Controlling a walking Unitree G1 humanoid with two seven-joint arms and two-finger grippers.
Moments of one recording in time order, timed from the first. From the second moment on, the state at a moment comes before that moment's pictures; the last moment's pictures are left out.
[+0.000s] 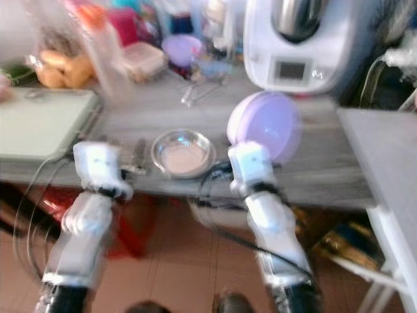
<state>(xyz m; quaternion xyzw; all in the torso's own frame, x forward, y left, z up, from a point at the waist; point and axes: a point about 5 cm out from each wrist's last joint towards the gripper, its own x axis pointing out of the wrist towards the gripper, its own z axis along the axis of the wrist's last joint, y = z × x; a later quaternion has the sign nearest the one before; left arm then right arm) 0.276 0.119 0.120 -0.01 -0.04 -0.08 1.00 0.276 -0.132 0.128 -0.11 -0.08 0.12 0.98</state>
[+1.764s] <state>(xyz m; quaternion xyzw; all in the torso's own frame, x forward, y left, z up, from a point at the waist) 0.223 0.156 0.120 0.02 0.03 -0.07 1.00 0.320 -0.152 0.135 -0.25 0.07 0.42 0.87</state>
